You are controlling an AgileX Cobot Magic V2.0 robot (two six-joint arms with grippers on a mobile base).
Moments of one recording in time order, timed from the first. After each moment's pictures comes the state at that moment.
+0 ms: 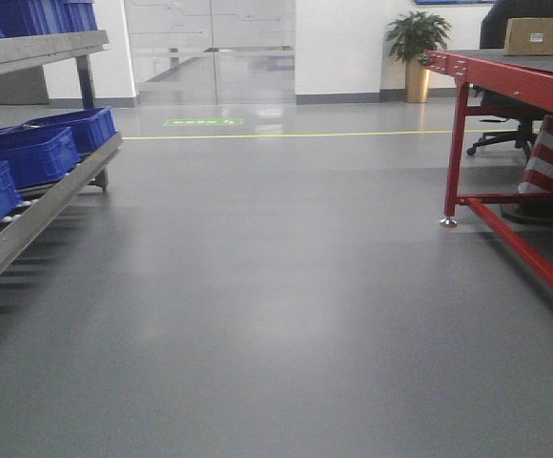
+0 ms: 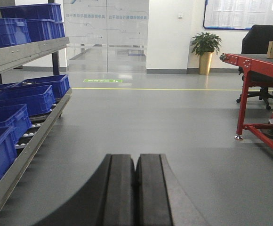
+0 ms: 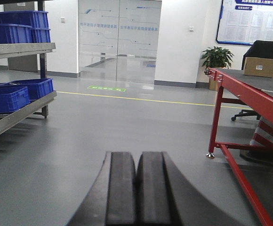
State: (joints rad) left arm -0.02 0.00 0.00 0.01 0.02 0.00; right arm 0.01 0.00 0.00 0.06 -0.01 -0.07
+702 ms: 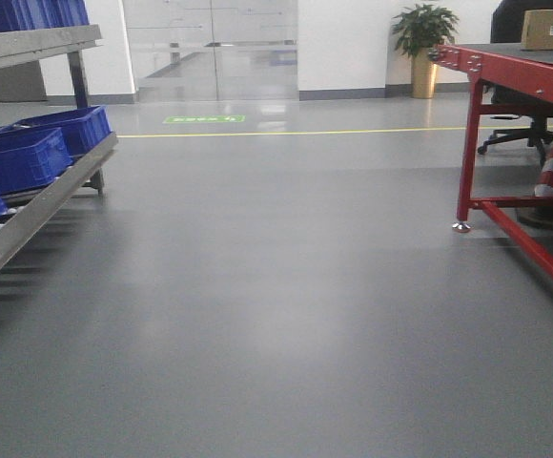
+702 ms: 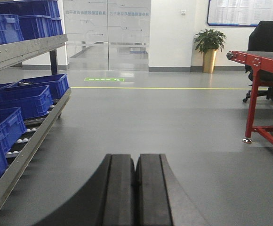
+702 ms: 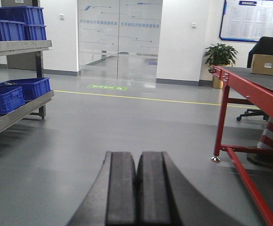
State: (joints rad) left arm -0.02 0.00 0.00 0.01 0.02 0.00; right arm 0.01 0.00 0.00 0.06 -0.01 -0.07
